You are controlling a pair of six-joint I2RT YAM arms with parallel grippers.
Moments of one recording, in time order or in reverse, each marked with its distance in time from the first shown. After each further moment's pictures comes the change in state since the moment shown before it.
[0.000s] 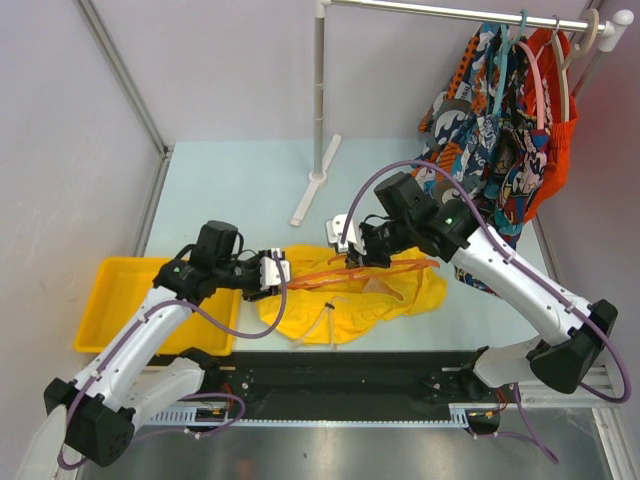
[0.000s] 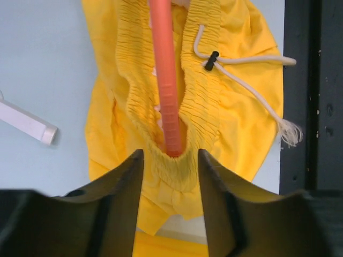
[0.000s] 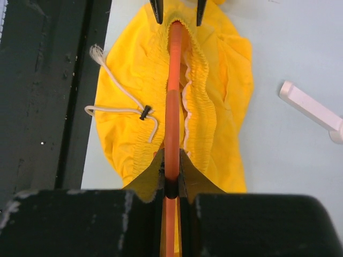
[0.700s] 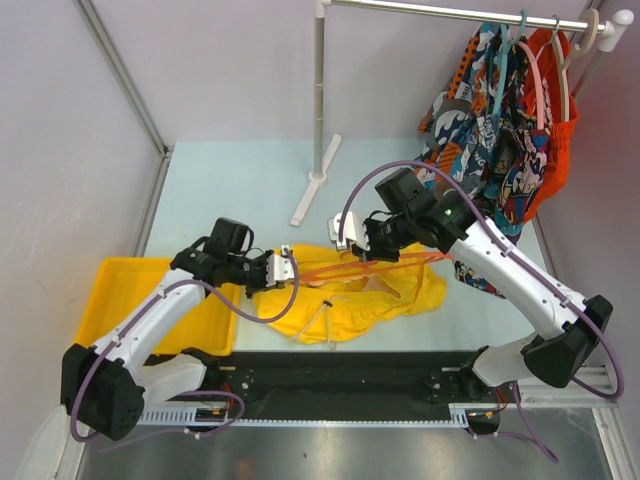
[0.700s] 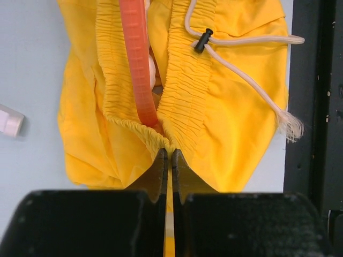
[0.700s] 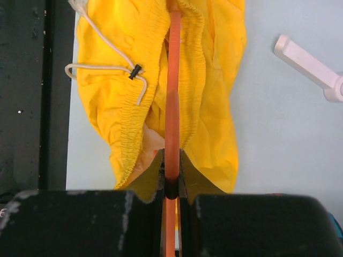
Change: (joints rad) left arm 0.026 0.145 -0.010 0.011 -0.019 0.046; right arm -0.034 0.033 0.052 -0.114 0.129 -0.063
